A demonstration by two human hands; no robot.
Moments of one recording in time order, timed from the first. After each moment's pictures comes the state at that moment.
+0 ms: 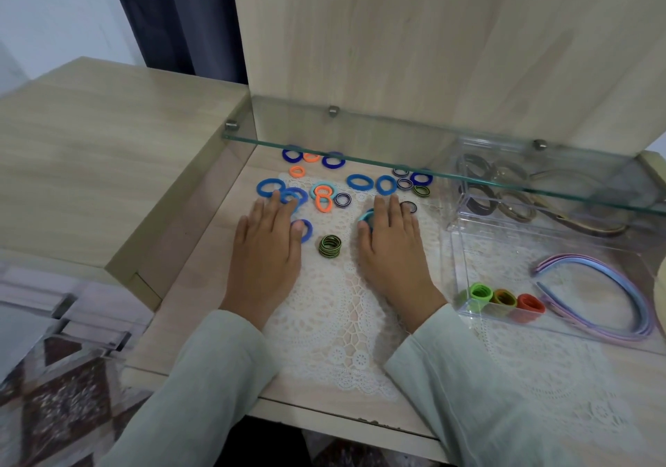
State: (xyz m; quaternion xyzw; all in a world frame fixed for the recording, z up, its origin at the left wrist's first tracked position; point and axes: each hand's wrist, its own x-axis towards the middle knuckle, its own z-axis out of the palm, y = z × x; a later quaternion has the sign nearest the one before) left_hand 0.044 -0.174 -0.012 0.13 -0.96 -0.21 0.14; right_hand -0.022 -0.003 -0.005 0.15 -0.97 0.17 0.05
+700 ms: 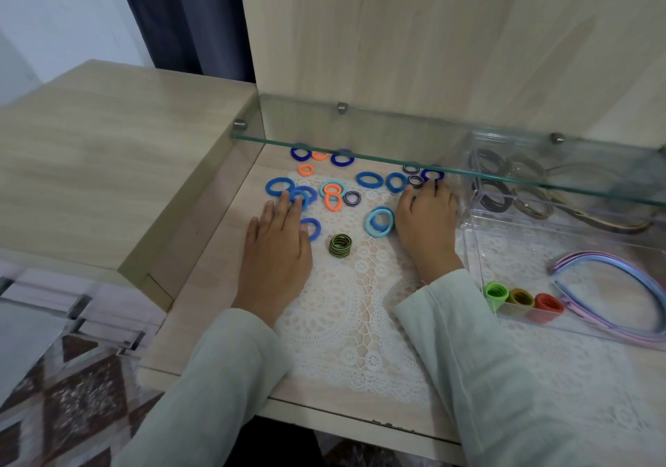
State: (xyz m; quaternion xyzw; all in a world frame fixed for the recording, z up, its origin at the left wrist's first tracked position) left_hand 0.041 -0.174 -0.011 0.14 -0.97 -0.19 0.09; right_hand -0.078 0.004 -0.004 -0.01 -0.96 0.23 0.12
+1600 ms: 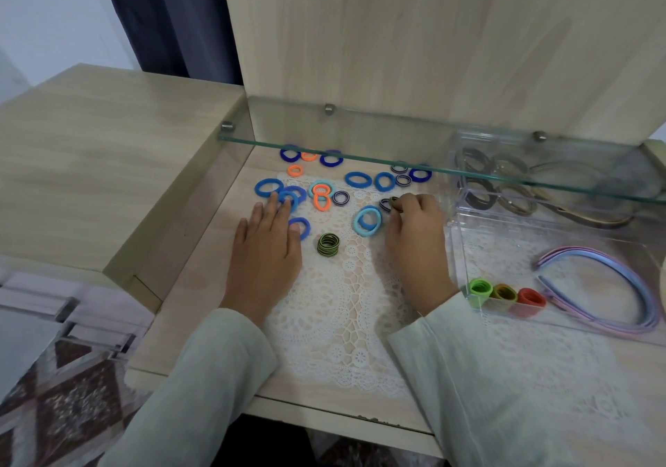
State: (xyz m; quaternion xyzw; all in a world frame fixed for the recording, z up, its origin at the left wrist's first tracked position) left_hand 0.039 -0.173 -0.012 0.15 -0.97 -0.19 0.08; right_hand -0.035 0.015 -0.002 0.13 -0.91 0.31 0.24
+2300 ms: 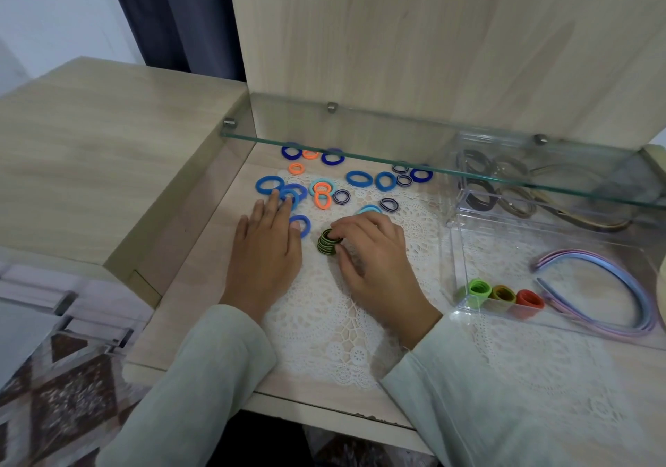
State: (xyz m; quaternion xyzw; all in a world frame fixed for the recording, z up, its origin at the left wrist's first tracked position) left_hand 0.038 -0.174 -0.013 0.15 -0.97 -0.18 0.09; right_hand 0.012 0.001 0.000 0.36 -0.87 0.30 0.17
